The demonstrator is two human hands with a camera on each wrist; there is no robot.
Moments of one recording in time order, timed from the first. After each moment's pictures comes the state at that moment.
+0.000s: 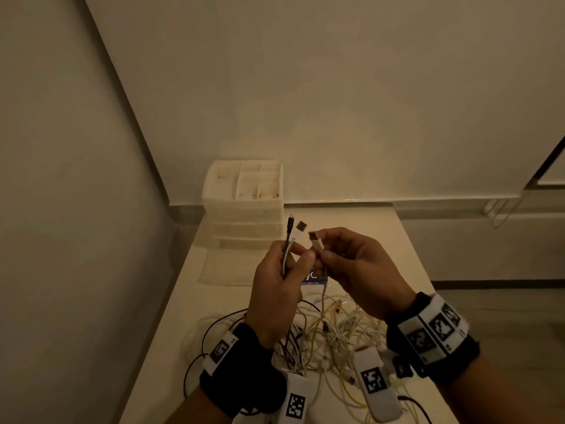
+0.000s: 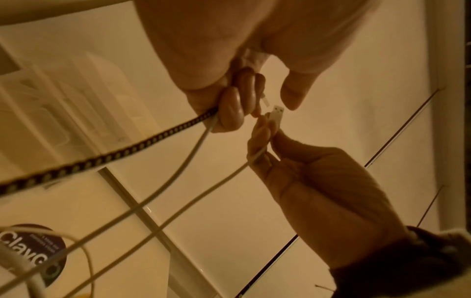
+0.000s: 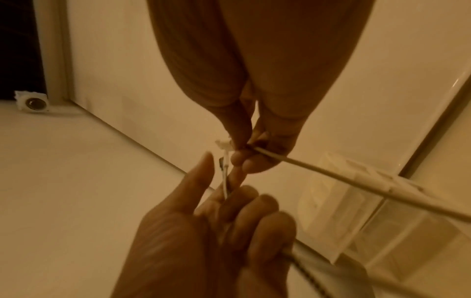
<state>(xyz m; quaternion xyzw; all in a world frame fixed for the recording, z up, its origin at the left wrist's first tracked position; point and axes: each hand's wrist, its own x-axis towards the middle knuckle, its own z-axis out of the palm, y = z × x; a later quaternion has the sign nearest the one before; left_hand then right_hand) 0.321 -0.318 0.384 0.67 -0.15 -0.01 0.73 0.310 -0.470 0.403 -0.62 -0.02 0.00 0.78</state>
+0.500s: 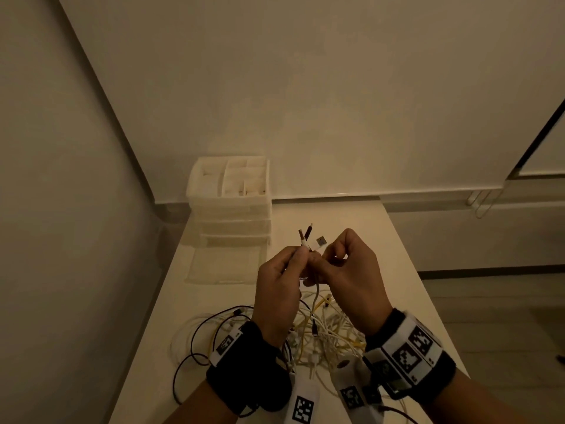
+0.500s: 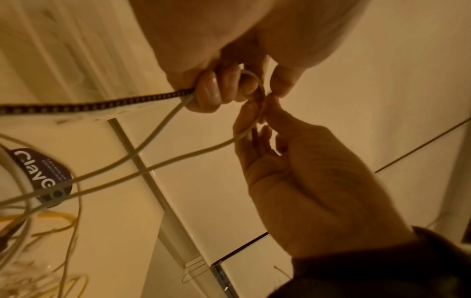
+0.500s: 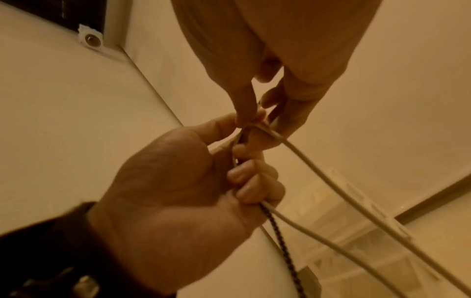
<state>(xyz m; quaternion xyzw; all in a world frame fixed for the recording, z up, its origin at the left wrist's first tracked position) 0.312 -0.349 0.386 0.68 -0.13 -0.03 0.72 0.297 -0.462 0.388 -0.69 0.05 -0.17 0.70</state>
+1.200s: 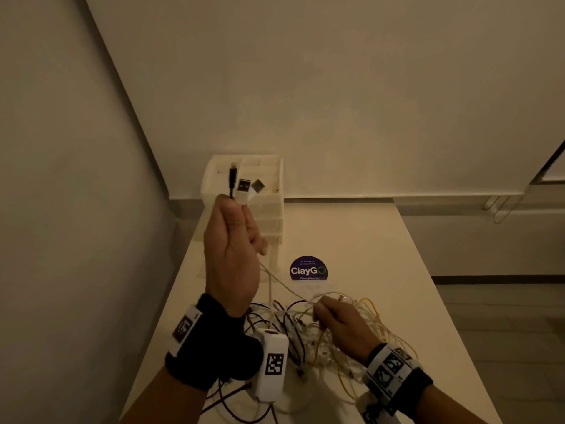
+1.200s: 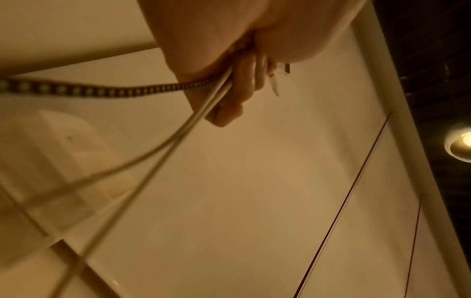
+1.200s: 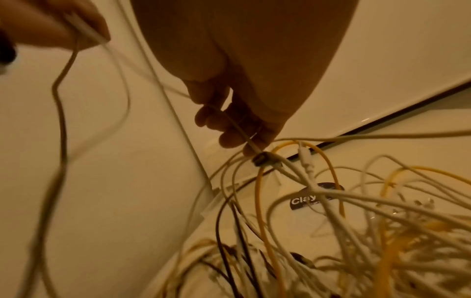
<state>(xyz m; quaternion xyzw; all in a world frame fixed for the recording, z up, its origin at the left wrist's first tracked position) 0.343 -0.294 0.428 0.63 -0.16 0.17 0.74 0.297 -0.476 0.260 -0.87 -0.01 0.04 0.49</state>
